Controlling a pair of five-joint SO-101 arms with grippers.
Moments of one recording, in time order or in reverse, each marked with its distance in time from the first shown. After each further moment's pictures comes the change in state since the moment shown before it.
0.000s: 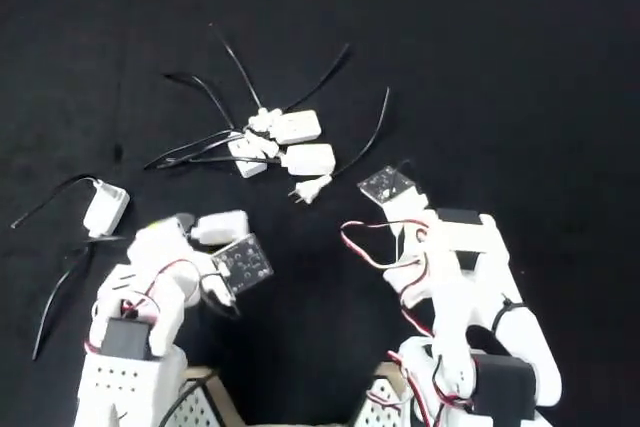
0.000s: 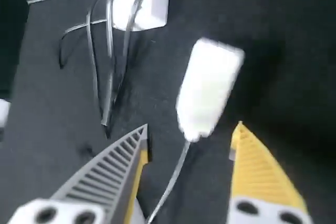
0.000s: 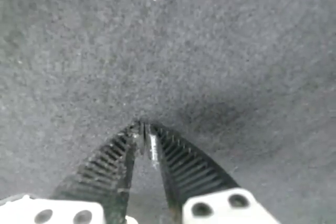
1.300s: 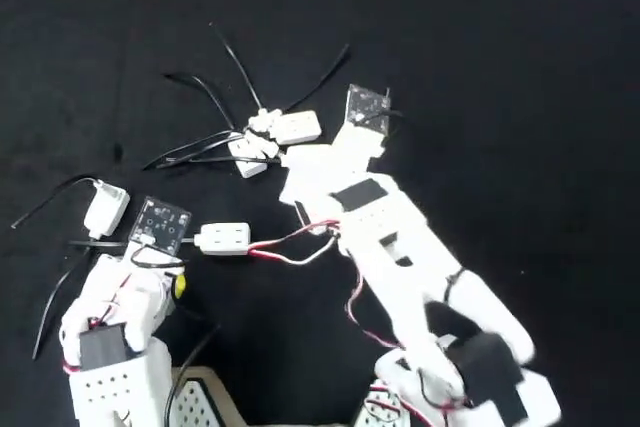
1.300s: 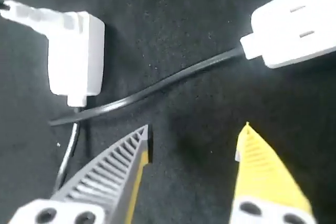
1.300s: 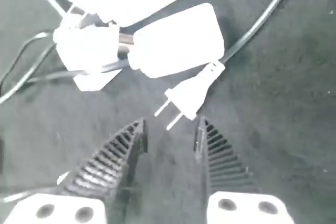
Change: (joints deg) left arm -21.0 -5.1 0.7 16.4 25.9; right arm -31.1 7.0 -18.3 -20.6 -82.4
